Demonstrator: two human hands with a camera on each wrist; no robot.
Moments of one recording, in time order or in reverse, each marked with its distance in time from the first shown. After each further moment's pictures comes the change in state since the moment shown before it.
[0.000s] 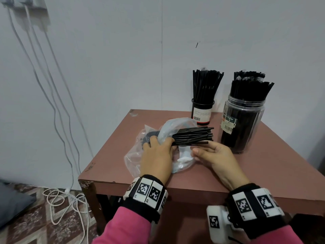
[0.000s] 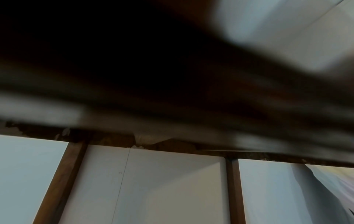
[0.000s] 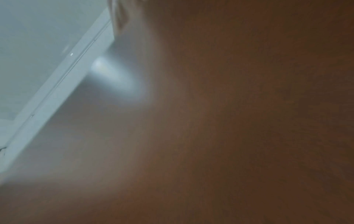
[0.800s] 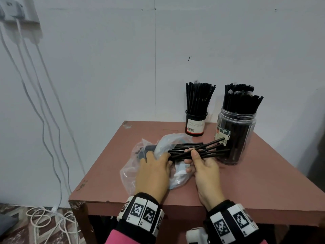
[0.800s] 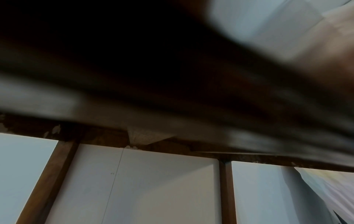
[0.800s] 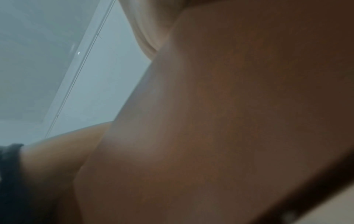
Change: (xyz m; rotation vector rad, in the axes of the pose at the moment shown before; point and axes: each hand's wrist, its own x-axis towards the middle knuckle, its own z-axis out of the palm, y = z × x) left_hand 0.000 -0.002 -0.001 -0.012 -0.034 0.015; right_hand 0.007 0.024 0.035 0.024 0.359 -0.142
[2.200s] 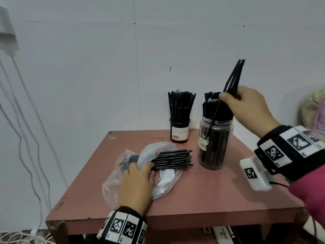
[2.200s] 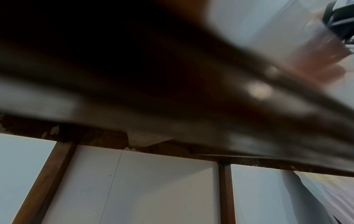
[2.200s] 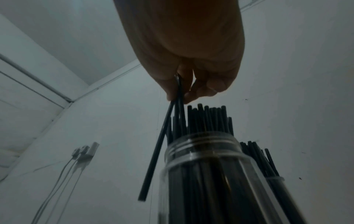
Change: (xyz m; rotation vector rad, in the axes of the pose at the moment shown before) left_hand -0.002 -0.002 0.000 -0.030 0.013 0.009; right_hand 0.075 -0.203 -0.060 -1.009 0.059 -0.510
